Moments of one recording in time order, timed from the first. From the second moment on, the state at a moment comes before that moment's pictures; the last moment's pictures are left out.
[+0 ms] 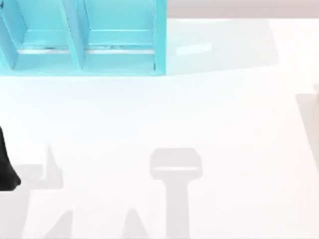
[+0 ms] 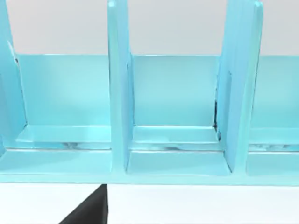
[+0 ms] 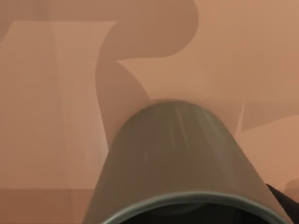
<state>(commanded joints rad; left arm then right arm) 0.00 0.00 0.00 0.00 0.00 0.00 -0.69 1.65 0.94 -0.86 0.00 -0.68</state>
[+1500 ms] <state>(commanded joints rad) 0.00 0.00 0.00 0.00 0.00 0.00 -0.05 1.48 1.21 -1.31 0.01 -0.04</state>
